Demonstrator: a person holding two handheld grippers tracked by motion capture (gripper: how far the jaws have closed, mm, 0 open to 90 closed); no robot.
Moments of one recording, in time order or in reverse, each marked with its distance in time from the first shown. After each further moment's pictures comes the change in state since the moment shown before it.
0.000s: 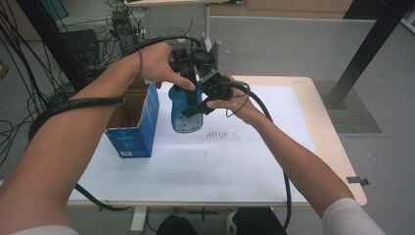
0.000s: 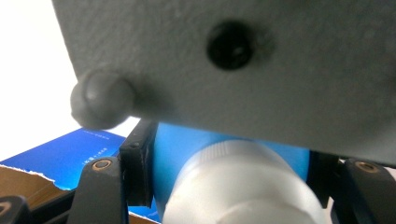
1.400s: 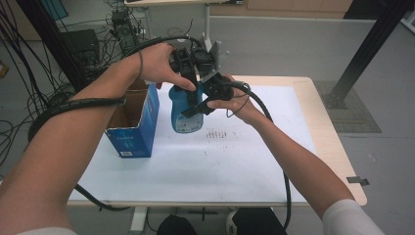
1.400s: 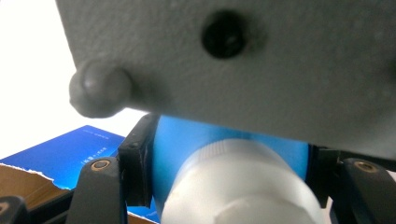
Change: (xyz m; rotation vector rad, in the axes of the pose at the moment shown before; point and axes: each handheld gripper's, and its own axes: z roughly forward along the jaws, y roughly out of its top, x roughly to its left) left arm -0.001 0.000 0.000 -0.005 0.007 -0.012; right arm 0.001 -0.001 0.000 -0.008 0.011 0.019
